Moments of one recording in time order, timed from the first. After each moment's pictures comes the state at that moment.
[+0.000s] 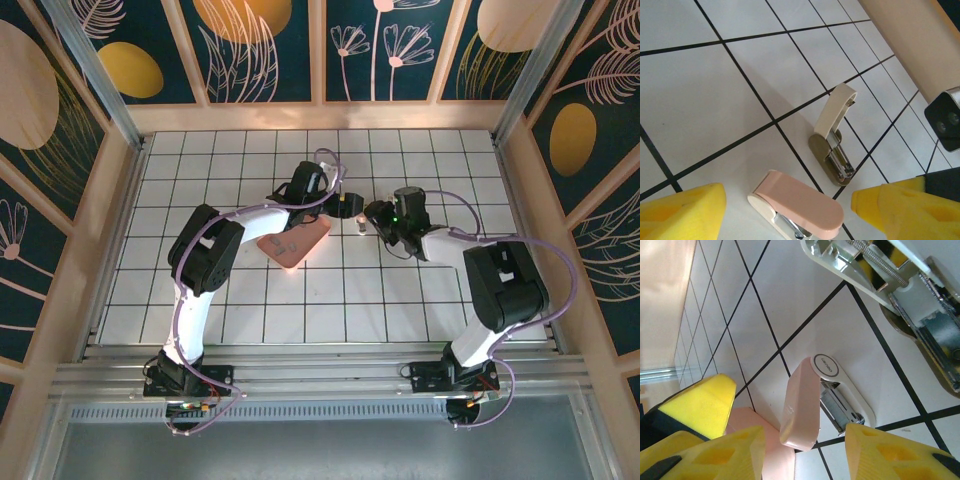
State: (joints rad) left arm -0.61 2.16 1.45 0.16 0.45 -0.44; right arm 0.35 1.65 0.80 0.18 -0.21 1.13
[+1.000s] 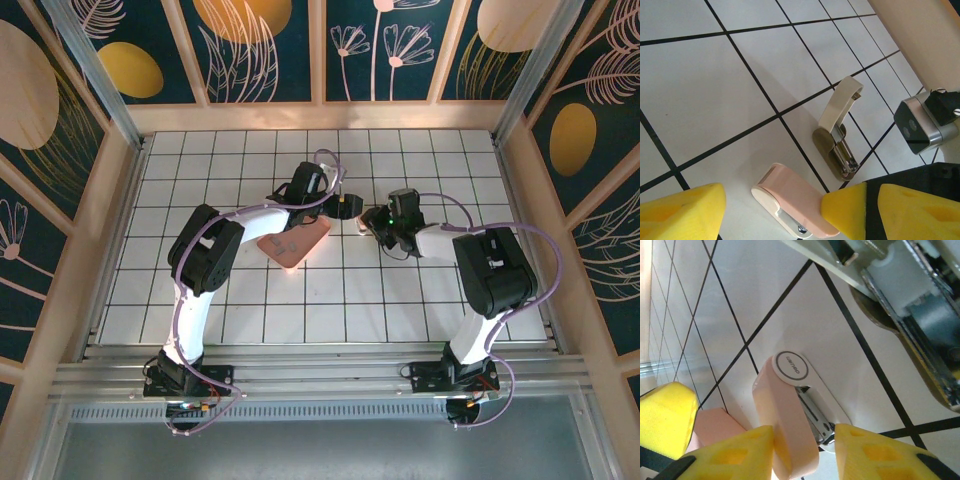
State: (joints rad) left arm -0.61 2.16 1.45 0.14 0.44 -0.44; right arm 0.35 1.75 0.82 0.17 -0.24 1.12
